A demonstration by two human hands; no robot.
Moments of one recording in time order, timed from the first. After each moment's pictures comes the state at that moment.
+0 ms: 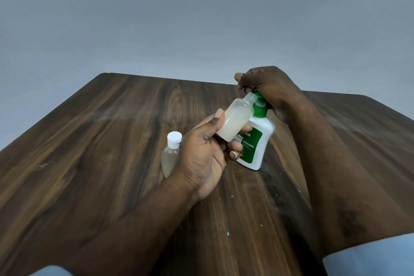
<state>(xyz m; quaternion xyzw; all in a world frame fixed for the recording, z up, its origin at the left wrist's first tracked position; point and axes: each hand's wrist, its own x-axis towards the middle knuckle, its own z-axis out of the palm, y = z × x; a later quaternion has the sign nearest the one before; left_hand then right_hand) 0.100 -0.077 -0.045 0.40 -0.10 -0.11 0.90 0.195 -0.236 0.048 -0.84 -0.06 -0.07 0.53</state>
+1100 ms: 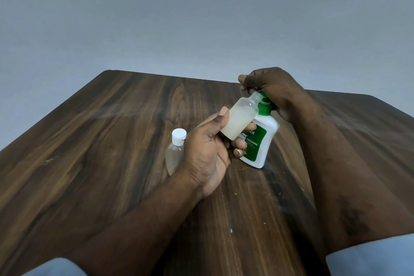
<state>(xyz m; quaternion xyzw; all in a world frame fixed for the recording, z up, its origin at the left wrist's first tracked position) 0.098 -0.077 -0.044 0.41 -0.10 -0.11 0.90 0.189 -0.233 0.046 -0.85 -0.05 -0.06 0.52</state>
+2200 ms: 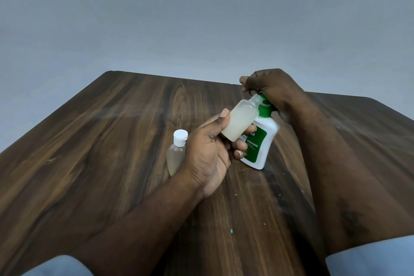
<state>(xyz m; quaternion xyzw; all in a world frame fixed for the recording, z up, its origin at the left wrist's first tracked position) 0.099 -0.077 -0.044 0.40 -0.10 -0.10 0.90 0.188 -0.232 0.049 -0.86 -0.04 -0.07 0.50</state>
